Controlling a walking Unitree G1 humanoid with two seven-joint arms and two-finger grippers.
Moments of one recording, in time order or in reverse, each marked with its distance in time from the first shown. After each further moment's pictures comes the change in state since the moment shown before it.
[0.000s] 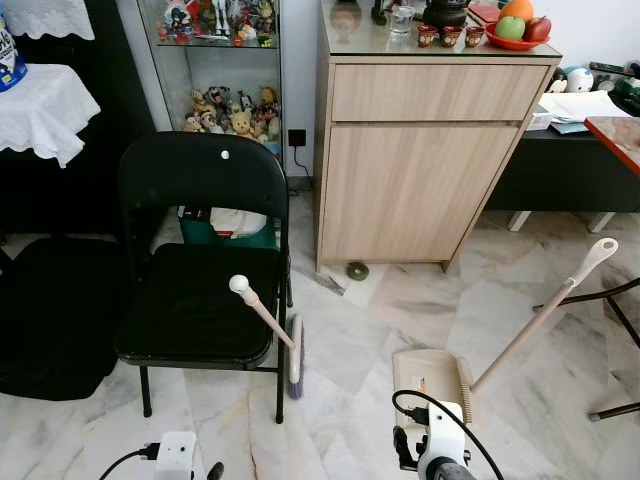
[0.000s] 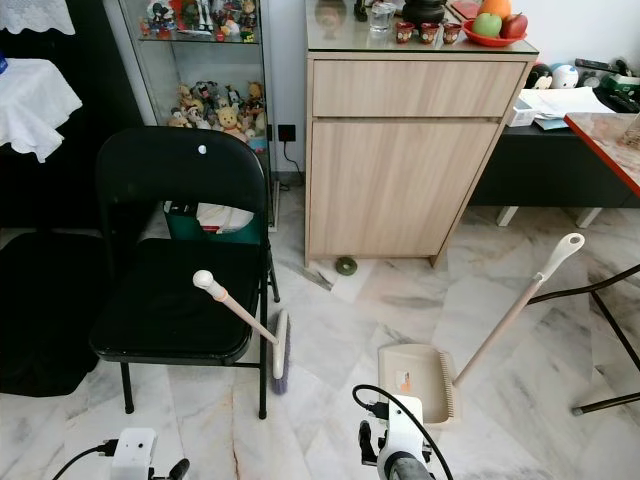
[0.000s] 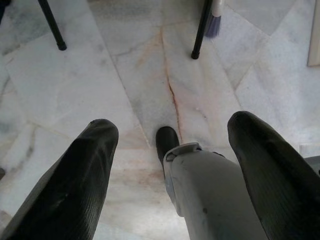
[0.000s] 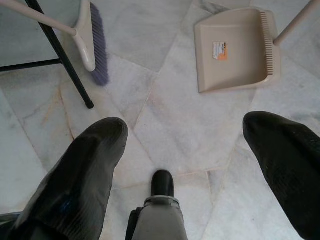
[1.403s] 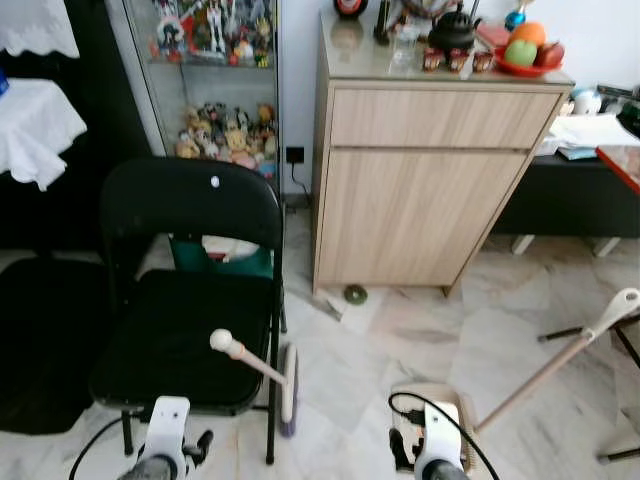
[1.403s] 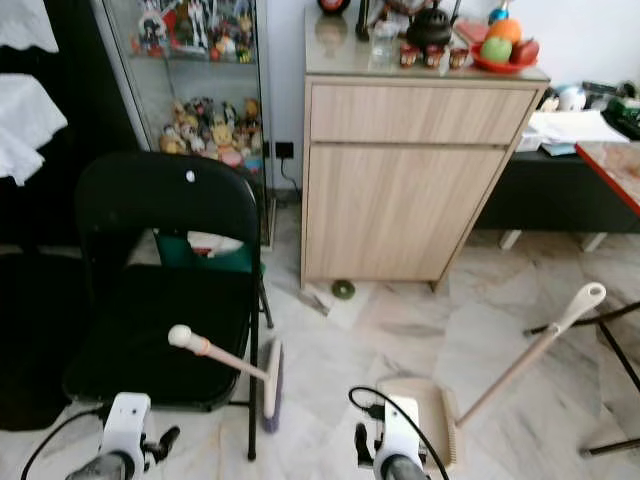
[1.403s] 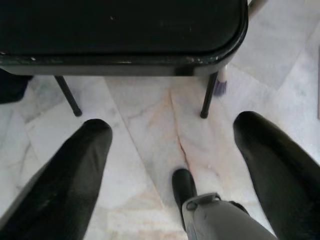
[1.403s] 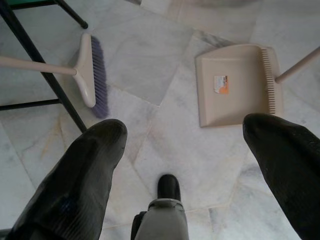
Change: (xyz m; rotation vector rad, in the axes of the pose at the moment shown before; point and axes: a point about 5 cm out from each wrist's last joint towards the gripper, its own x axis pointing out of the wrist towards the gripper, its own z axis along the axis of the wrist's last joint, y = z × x) left arm 0.007 0.017 0.037 0.077 -0.076 0.025; right arm -0.001 0.001 -0.003 0.002 0.006 -0.001
